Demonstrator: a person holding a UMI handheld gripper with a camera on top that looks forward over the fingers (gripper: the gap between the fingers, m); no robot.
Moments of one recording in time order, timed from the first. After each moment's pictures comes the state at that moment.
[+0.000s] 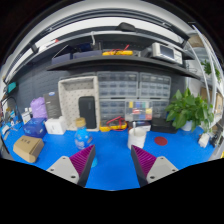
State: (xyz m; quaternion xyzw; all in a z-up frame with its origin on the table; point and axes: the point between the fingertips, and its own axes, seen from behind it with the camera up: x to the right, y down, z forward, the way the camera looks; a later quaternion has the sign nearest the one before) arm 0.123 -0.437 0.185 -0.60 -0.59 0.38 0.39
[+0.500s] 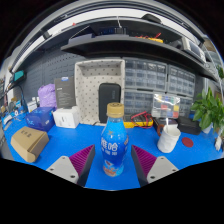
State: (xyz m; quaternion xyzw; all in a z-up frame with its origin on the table) arm 0.048 -0.574 0.091 -0.56 -0.63 0.39 0.36
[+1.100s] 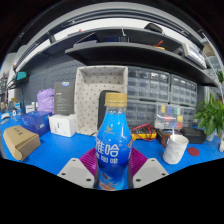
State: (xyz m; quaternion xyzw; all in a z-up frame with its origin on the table) arm -0.005 -0.577 0.075 -0.50 -0.60 0.45 0.43
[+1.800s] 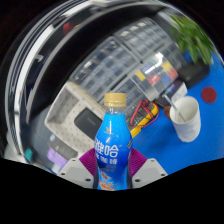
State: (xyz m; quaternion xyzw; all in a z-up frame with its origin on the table) arm -0.071 -0.543 0.109 -0.71 -0.40 0.56 0.14
